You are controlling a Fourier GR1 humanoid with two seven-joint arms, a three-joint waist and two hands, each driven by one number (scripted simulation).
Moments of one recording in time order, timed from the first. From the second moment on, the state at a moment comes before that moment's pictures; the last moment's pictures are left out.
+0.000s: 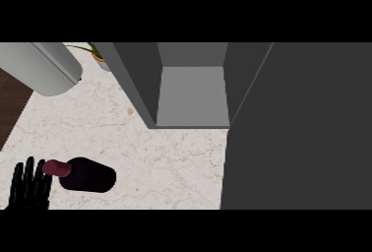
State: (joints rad) left arm 0.33 0.06 0.24 -1.51 0.43 -0.31 -0.43; right arm -0.06 -0.14 0.06 -2.46 -0.17 0.08 0.59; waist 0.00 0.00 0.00
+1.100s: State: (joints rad) left arm 0.15 0.07 0.26 -1.14 0.34 -0.37 -0.63; right arm -0.08 -0.13 0.06 -2.48 -0.15 0.09 0.64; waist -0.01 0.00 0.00
